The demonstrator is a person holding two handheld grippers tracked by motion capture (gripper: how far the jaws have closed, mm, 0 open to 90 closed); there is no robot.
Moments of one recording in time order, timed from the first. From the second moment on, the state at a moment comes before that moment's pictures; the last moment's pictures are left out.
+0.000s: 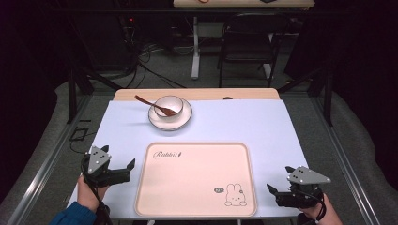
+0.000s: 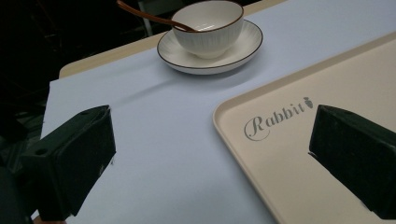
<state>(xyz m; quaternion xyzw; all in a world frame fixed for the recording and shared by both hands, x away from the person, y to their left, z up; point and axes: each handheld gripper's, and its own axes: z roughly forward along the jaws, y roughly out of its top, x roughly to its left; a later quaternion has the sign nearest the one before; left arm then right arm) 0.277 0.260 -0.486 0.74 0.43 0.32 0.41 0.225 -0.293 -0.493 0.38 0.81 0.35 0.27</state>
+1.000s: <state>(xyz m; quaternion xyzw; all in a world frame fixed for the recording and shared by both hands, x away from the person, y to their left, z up) 0.338 0.240 -0.483 0.72 0.47 0.27 0.44 0.222 -0.295 -0.494 0.38 0.81 0.35 0.27</state>
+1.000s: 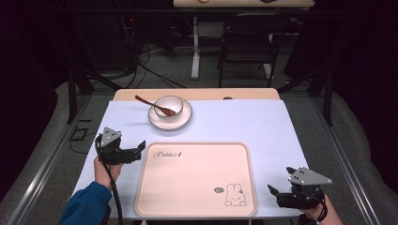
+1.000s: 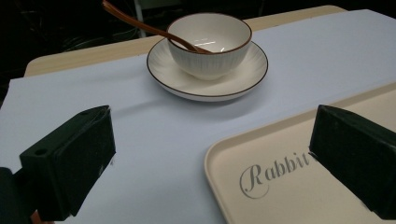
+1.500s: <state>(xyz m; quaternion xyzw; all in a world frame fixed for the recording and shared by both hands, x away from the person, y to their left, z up) 0.374 0.232 -0.480 0.70 0.48 0.30 0.44 0.222 -0.296 -0.494 0.38 0.81 0.35 0.27</state>
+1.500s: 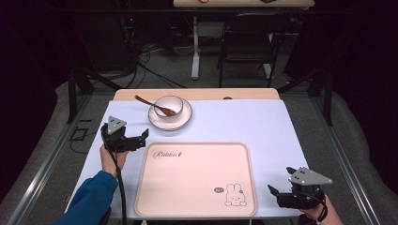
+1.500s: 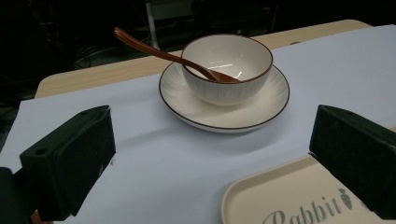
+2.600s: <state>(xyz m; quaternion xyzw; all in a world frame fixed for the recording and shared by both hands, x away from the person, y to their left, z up) 0.441 0.240 -0.487 0.65 0.53 0.29 0.46 0.223 -0.296 -0.494 0.39 0.81 0.35 0.26</state>
